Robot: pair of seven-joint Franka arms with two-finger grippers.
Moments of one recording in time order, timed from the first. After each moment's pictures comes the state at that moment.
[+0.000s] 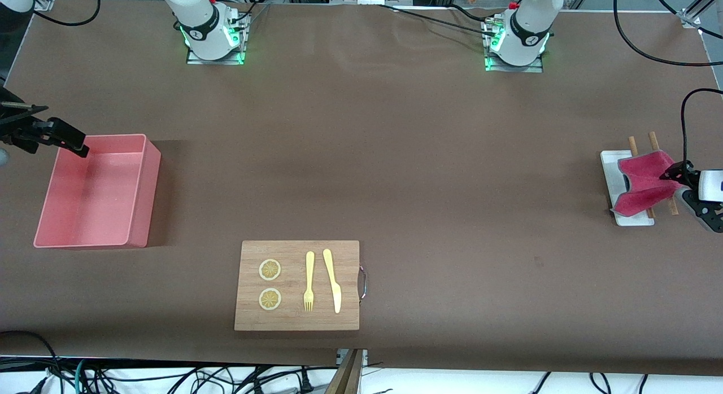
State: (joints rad) left arm 0.38 0.59 0.05 -1.50 0.16 1.76 1.17; right arm -0.04 0.10 0.03 -1.53 -0.04 1.68 0.05
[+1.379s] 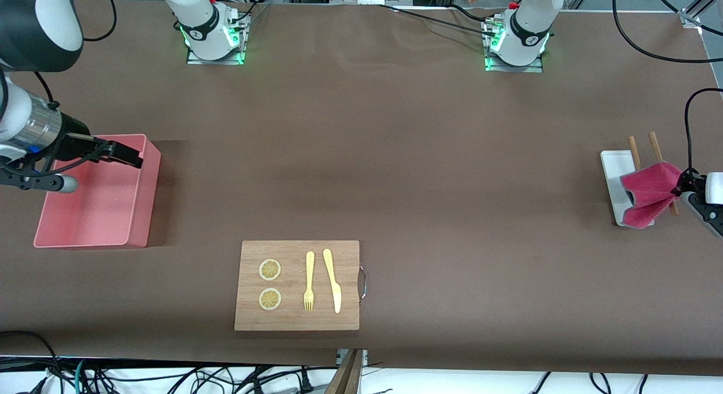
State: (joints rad) left arm 0.35 0.57 0.02 -1.42 0.16 1.74 1.17; right arm 0.04 0.19 0.04 -1.54 0.06 1.67 0.23
